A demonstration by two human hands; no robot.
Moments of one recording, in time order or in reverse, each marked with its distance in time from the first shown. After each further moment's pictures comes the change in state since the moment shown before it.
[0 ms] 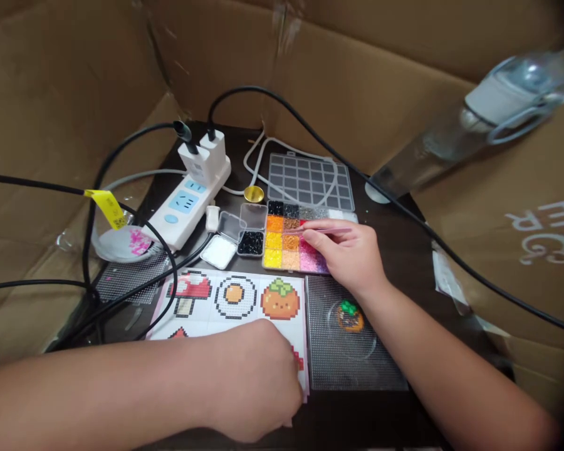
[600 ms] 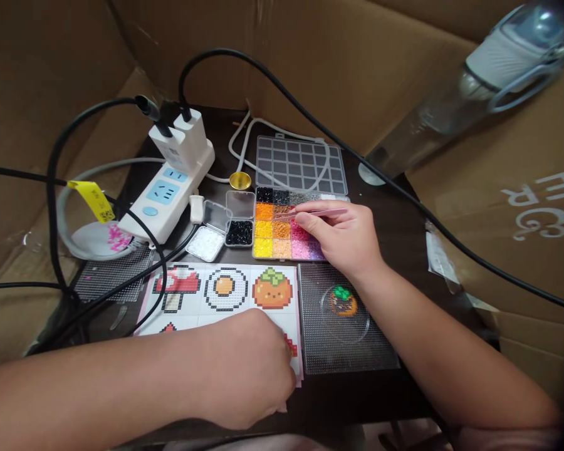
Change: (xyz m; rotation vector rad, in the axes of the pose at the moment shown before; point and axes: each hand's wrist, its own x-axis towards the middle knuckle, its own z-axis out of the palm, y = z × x) left_hand -0.001 -0.003 -0.006 -0.047 -0.032 0.000; right_hand 0.002 -0.001 -0.002 0.068 0.012 -0.004
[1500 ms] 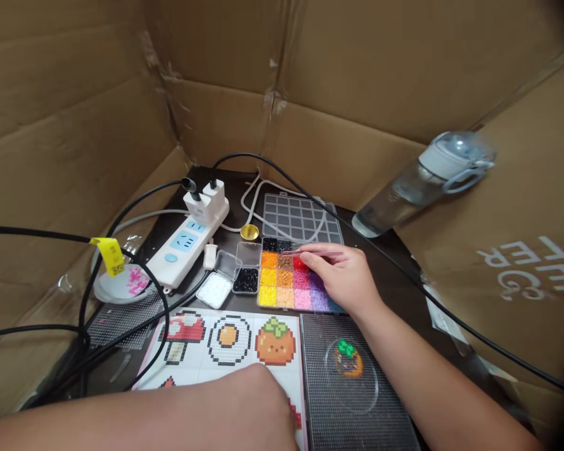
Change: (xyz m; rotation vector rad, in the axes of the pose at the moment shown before) left_hand 0.021 -0.016 0.070 -0.005 0.011 0.020; right_hand 0.021 0.000 -0.007 -0.078 -0.044 0.006
